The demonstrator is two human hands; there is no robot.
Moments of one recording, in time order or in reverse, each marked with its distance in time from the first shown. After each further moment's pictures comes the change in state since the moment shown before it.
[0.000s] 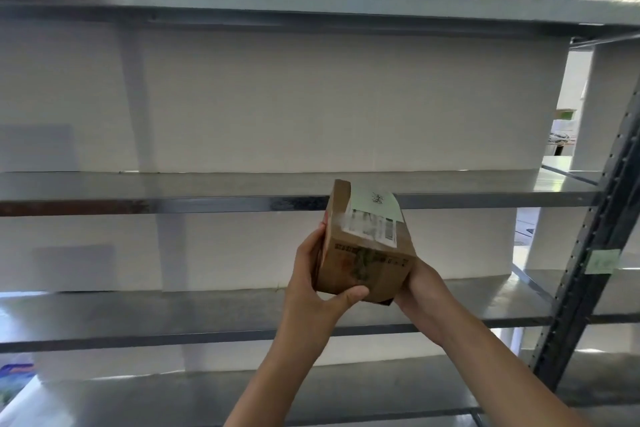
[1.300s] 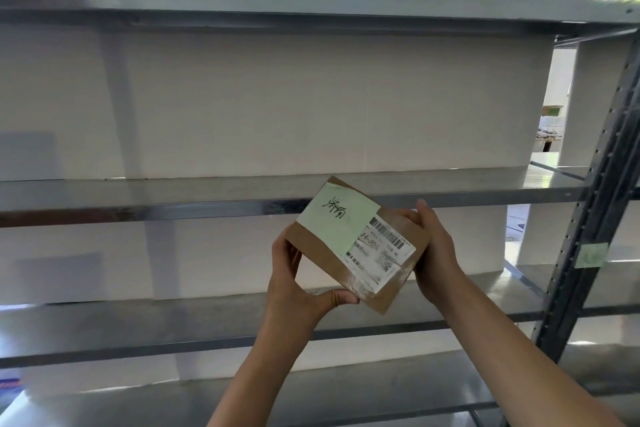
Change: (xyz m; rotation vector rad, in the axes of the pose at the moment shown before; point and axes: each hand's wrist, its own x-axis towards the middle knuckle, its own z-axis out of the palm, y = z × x) left_hand 0.017 -0.001 -0.005 -0.047 0.025 0.075; right_hand 0.022 -0.038 -0.015 0.057 0.236 -0.183
